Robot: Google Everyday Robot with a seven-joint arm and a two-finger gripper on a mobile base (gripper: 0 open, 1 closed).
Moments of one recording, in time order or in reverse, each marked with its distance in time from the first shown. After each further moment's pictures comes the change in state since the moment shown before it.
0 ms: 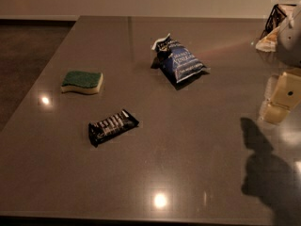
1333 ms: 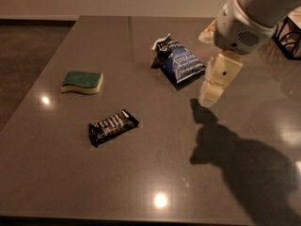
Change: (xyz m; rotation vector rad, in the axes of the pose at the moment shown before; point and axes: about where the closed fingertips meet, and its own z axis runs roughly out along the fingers) arm -0.101 -0.027 0.039 -0.083 -0.202 -0.097
